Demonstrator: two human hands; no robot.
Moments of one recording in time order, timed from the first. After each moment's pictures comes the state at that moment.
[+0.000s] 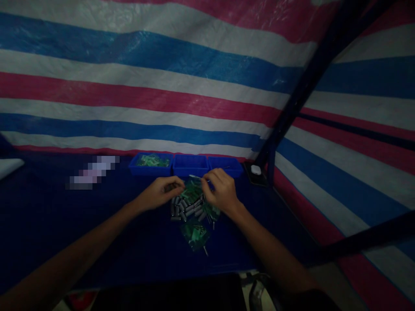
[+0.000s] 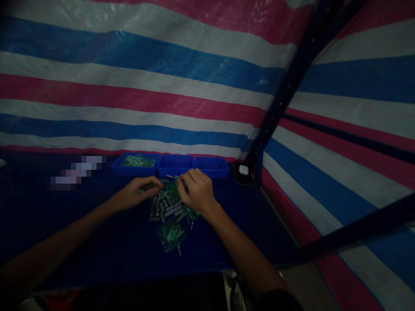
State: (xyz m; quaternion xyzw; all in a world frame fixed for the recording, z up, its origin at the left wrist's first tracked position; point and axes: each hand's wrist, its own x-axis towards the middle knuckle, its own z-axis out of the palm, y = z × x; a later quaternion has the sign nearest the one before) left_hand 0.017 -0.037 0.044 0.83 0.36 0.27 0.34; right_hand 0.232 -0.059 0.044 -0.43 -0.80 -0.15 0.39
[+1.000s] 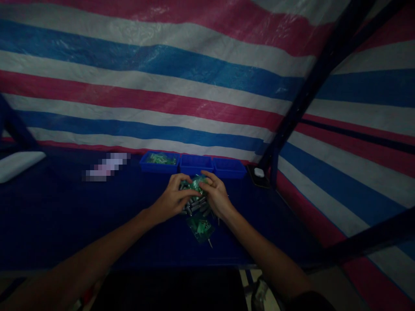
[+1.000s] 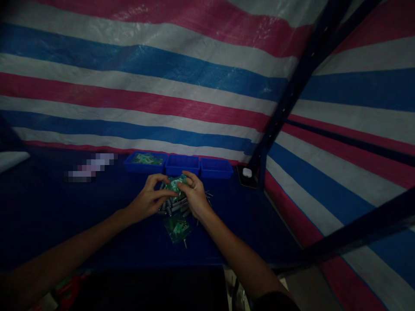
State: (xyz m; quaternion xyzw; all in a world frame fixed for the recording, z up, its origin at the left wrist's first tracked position) left_hand 0.030 -0.065 0.015 0.87 0.26 0.42 0.04; right_hand 0.189 -0.066 0.017 -0.34 -0.45 0.56 0.60
